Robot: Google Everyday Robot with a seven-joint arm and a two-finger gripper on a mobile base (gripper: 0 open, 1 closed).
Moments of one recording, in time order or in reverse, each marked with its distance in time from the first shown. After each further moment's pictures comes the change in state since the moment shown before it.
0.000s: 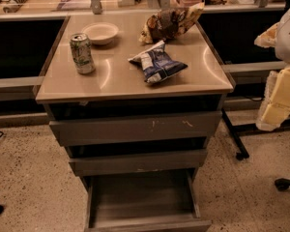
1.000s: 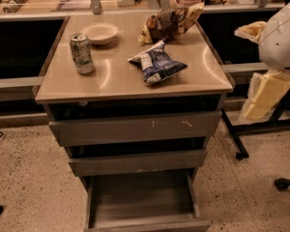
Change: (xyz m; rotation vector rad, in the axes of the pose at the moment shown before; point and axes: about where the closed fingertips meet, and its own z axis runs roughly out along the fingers) arm -0.028 -0.021 0.020 0.133 -0.164 -0.174
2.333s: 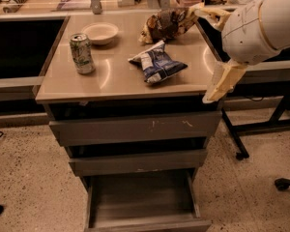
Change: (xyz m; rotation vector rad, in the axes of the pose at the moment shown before) arm -0.064 -0.047 0.038 0.159 -0.282 -0.255
